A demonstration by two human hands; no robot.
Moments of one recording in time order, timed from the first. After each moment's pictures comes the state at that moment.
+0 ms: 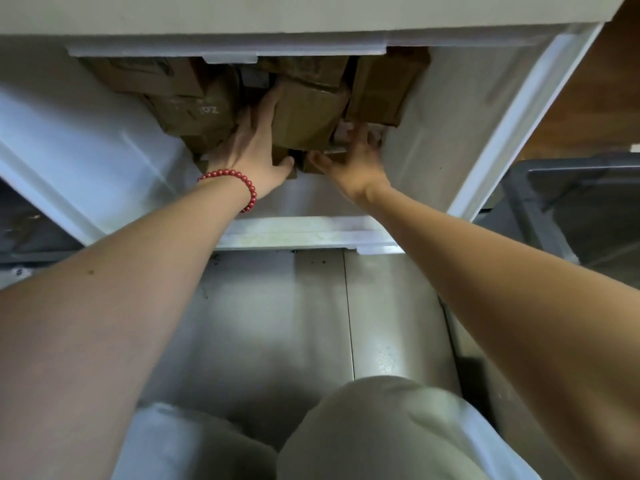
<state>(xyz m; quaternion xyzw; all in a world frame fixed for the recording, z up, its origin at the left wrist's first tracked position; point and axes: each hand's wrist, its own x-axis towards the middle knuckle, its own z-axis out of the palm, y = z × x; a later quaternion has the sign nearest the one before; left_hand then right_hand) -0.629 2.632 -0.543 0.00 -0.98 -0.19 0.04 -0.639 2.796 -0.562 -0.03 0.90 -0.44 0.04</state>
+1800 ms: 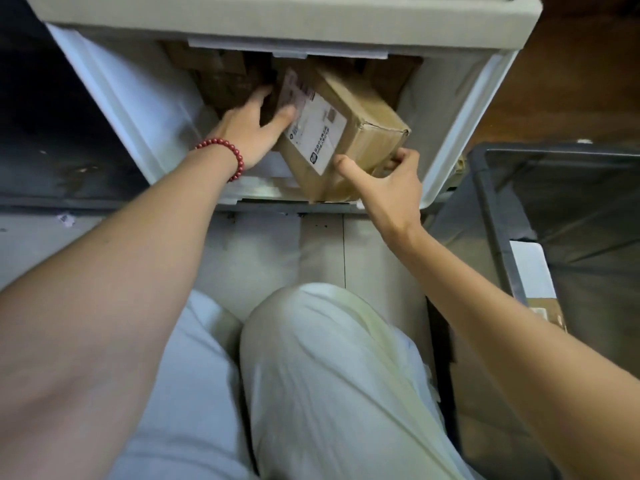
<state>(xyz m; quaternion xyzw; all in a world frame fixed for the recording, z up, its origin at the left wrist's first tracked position) -0.548 2.614 -0.471 0.09 -0.95 -0.30 -0.03 -0.482 2.816 -0.490 0.10 0.80 -0.59 -0.01</state>
